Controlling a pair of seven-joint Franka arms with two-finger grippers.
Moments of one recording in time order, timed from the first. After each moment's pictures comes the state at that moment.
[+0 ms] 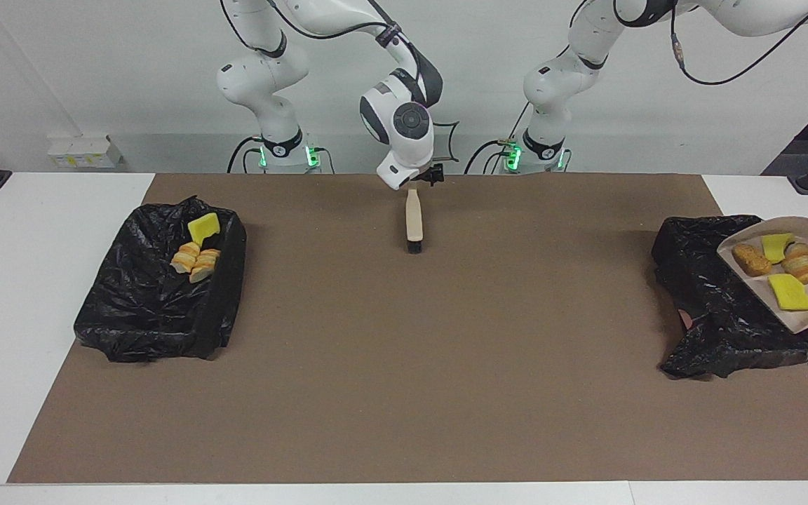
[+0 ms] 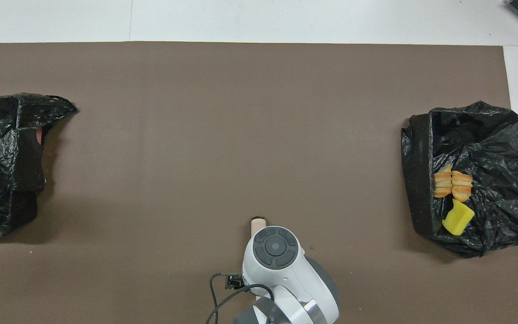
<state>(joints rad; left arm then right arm) 0.41 0.22 -0.04 -1.60 0.64 1.98 1.54 0.64 0.06 0.16 -2.20 0.36 2.03 0.66</state>
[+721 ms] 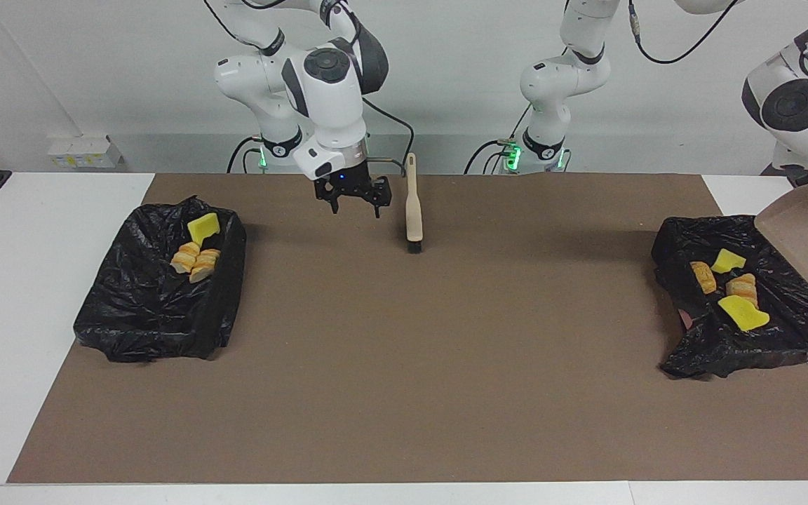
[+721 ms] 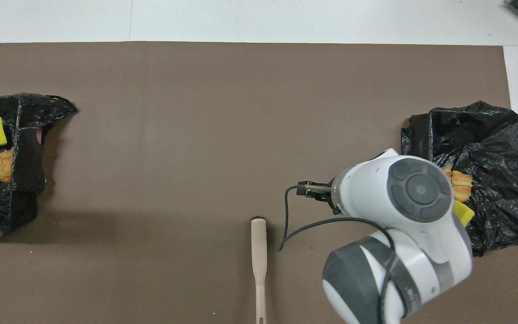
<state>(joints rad) 0.27 0.02 -0.05 -1.77 1.12 1.87 1.33 0.27 -0.08 0.15 -2.03 0.05 2.01 0.61</state>
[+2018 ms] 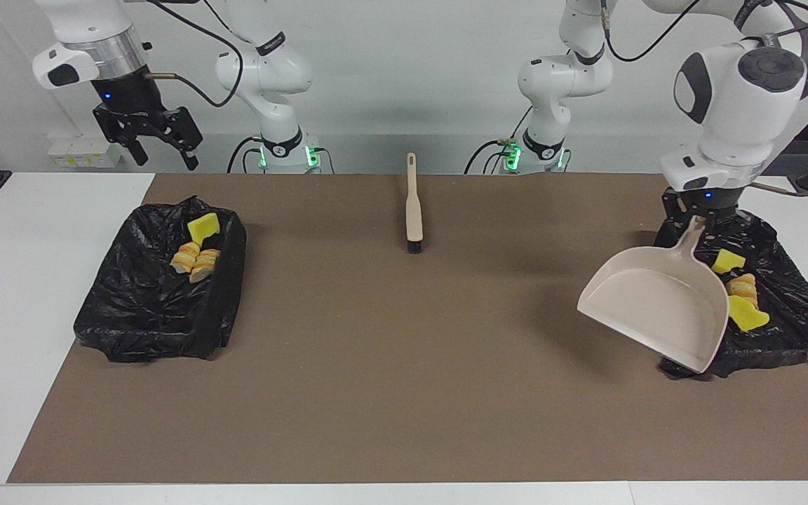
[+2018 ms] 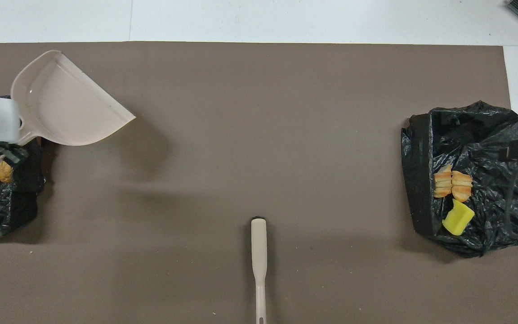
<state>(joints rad) -0.01 0.02 -0.07 -1.78 0.21 1.83 0.60 -0.06 -0.15 -0.04 -1.68 0.04 1.62 0.09</state>
